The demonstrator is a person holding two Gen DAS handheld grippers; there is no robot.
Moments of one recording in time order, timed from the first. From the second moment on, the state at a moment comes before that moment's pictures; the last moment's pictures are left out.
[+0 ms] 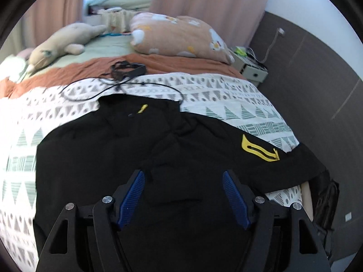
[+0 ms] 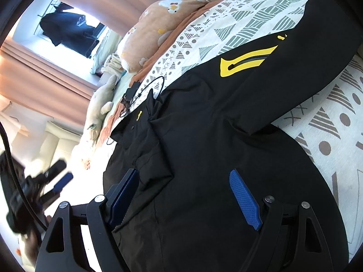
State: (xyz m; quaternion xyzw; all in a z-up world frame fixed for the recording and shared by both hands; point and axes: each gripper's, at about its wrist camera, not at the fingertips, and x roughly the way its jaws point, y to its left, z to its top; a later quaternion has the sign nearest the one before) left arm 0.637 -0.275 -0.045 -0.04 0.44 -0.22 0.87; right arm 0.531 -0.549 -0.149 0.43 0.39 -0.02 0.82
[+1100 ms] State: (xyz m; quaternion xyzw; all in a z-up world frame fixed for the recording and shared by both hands) left arm 0.587 -0.012 -0.150 -0.21 0.42 -0.01 0.88; right arm 0.610 -0.358 -0.151 0.11 0.44 -0.02 0.89
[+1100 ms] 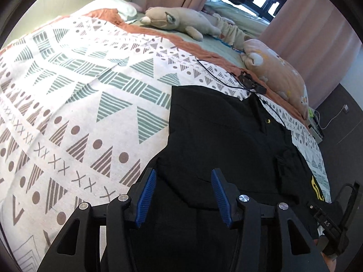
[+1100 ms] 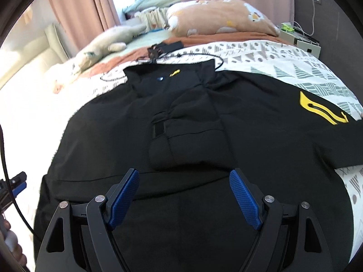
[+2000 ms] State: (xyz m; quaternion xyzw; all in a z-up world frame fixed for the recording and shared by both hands) left arm 0.585 0.006 -0.161 -0.21 0.43 0.01 0.88; right arm 0.640 -0.388 -0.131 0.14 0.41 -0.02 0.90
